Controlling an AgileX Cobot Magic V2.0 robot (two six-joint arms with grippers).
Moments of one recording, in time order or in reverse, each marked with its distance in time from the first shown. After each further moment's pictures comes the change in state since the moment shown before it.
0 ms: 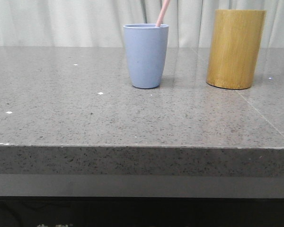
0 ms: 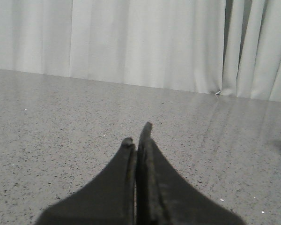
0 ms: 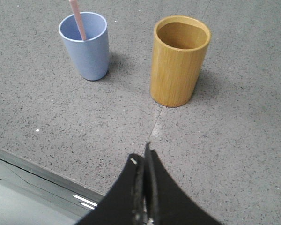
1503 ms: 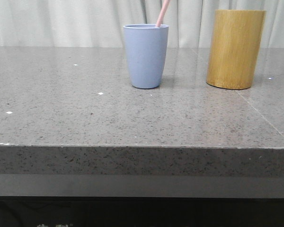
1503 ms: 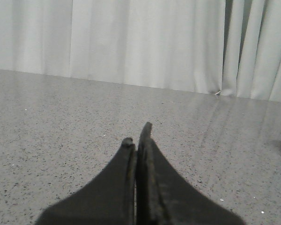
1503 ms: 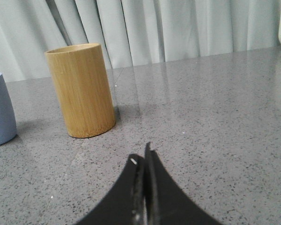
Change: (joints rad) left arm 0.000 0.000 0.000 0.000 0.000 0.000; right arm -0.422 -0.672 1.025 0.146 -0.901 -0.021
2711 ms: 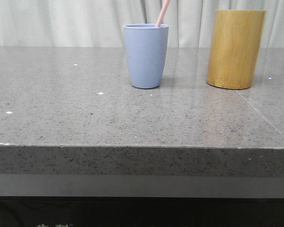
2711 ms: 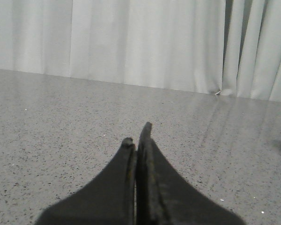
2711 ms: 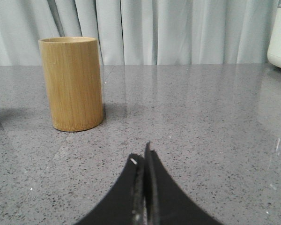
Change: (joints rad) left arm 0.000 0.000 0.000 0.000 0.000 0.000; right arm -0.021 0.000 0.000 0.000 0.000 -0.109
